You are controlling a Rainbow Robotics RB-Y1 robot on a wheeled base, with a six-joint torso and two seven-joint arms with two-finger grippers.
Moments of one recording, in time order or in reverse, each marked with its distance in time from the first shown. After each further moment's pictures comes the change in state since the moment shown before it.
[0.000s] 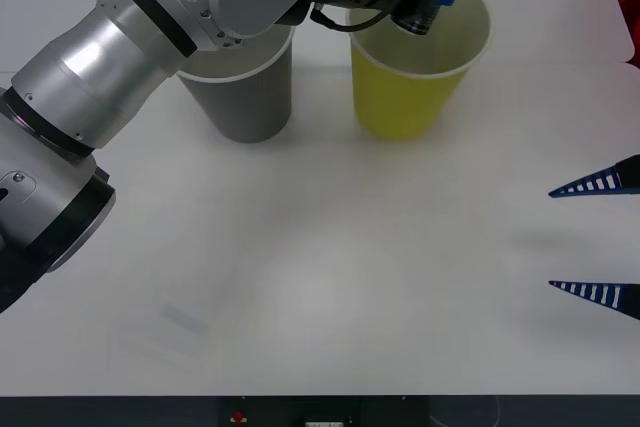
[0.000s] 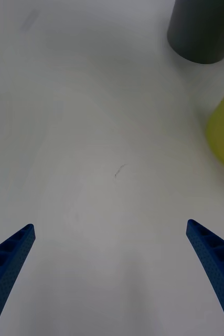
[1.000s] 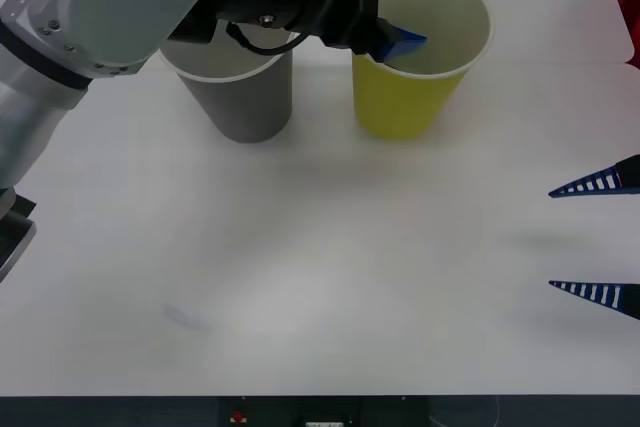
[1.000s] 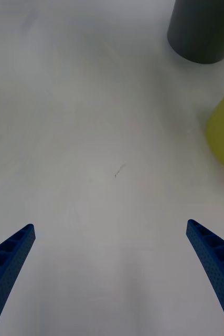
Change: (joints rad) right arm 0.000 0.000 0.000 0.000 0.000 0.000 0.000; left arm 0.224 0.199 0.134 -0.422 0.116 -0.193 -0.157
